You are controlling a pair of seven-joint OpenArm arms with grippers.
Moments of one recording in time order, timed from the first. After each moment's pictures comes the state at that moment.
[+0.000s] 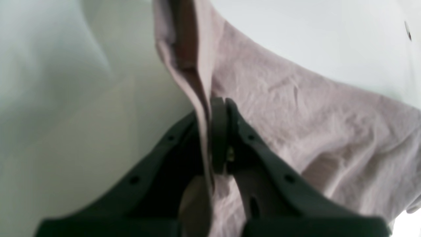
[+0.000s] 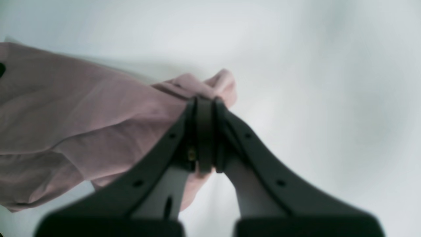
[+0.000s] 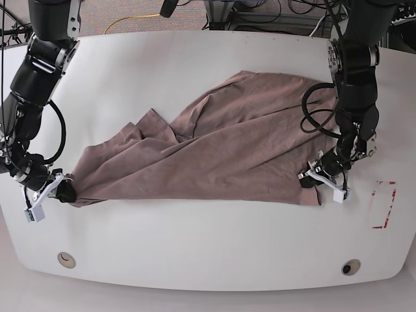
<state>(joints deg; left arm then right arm) -27.0 -14.9 -10.4 39.7 -33.2 -26.4 32.3 24.8 27.6 24.1 69.0 40.9 40.3 -66.1</state>
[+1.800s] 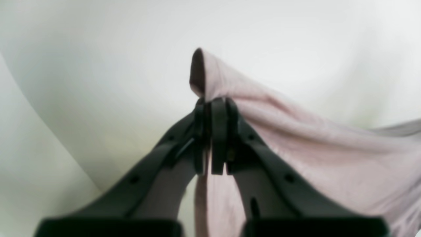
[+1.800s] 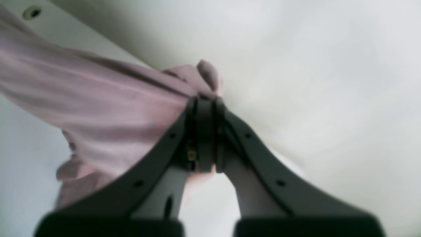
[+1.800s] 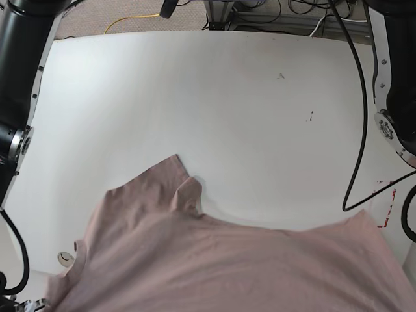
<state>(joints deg) -58.7 -27.1 -22.2 93.2 -37.0 -26.9 65.6 71.6 33.3 -2.5 68.3 41.4 41.1 -70.7</state>
